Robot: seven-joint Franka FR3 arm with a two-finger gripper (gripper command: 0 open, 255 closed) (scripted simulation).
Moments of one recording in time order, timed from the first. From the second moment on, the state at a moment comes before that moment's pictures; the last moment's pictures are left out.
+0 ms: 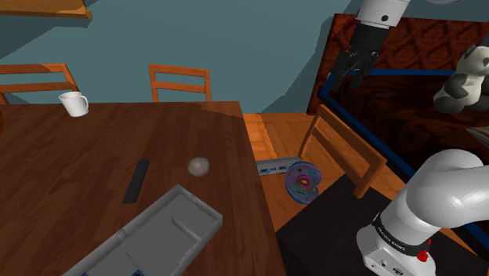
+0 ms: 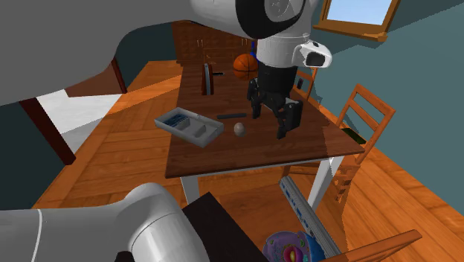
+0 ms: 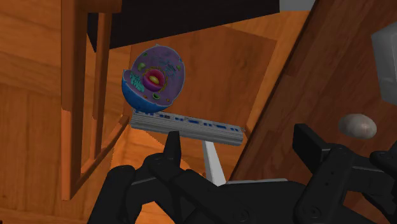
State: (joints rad) arm -0.01 -0.82 -0.02 -2.32 0.07 1.55 0.12
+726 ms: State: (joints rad) arm 0.08 -0.62 0.06 -2.37 0.10 1.85 0.04
